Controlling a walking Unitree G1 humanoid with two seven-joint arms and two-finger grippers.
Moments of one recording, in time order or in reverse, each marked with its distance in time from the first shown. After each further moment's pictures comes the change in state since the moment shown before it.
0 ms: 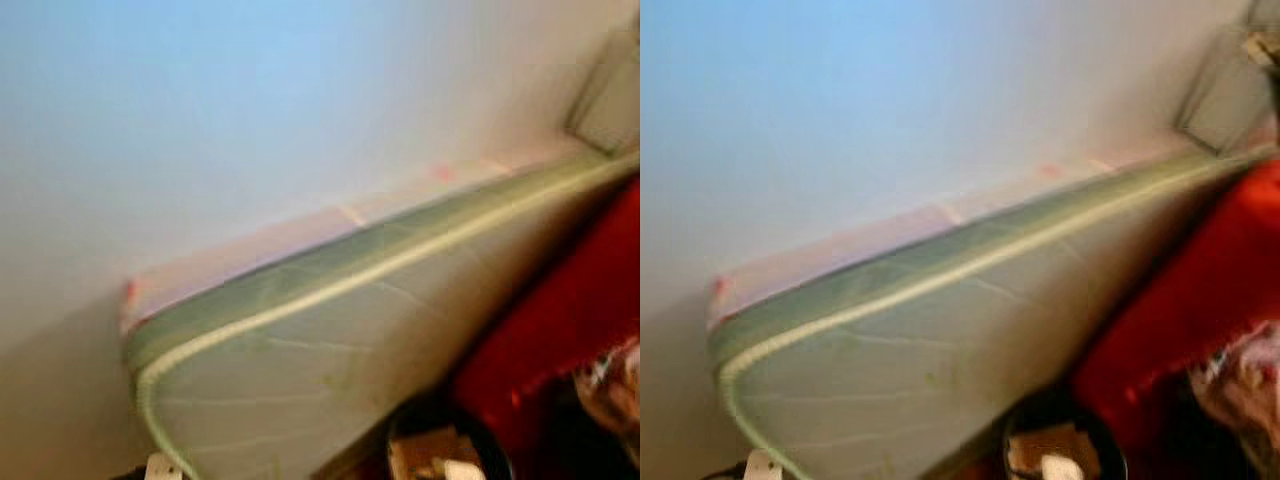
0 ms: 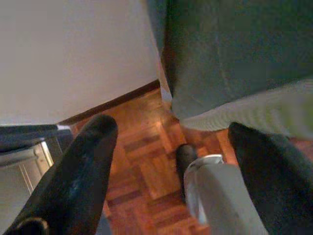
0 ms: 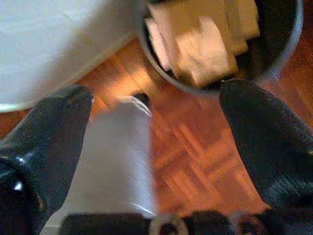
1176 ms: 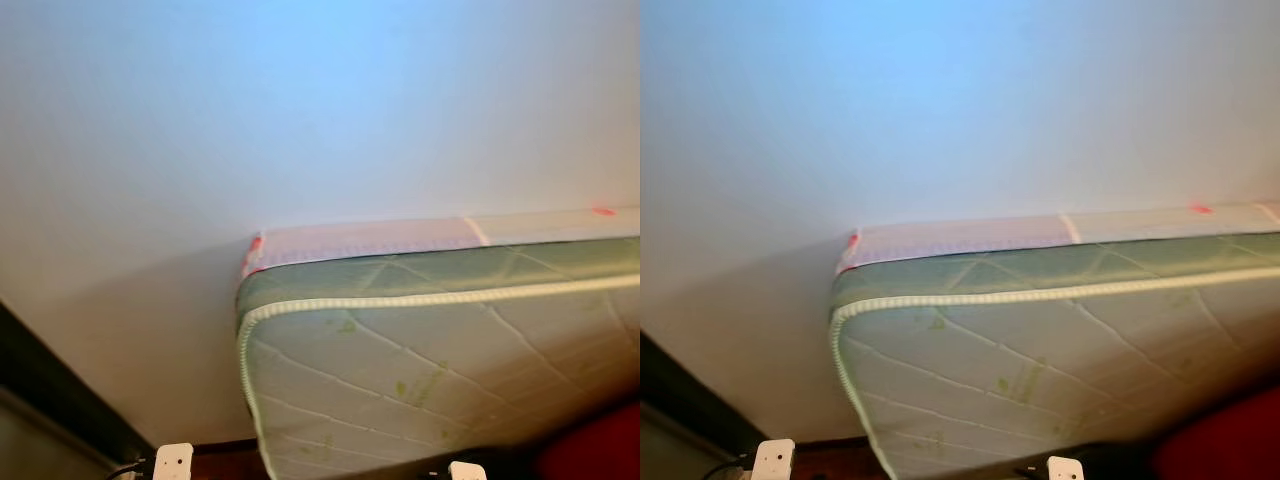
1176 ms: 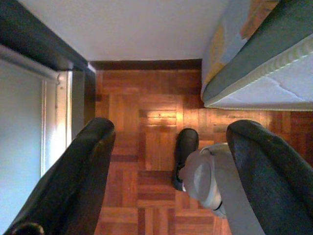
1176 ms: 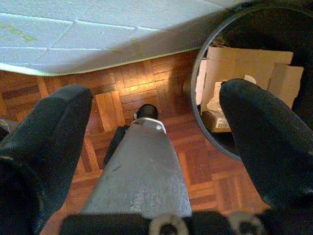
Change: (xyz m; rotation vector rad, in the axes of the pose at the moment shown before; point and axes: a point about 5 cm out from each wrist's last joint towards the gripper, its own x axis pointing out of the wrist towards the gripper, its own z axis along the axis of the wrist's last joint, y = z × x) left arm 0.002 -0.006 0.009 0.004 -0.031 -0.021; right arm 0.002 0.004 0.009 -0.005 -0.026 0.009
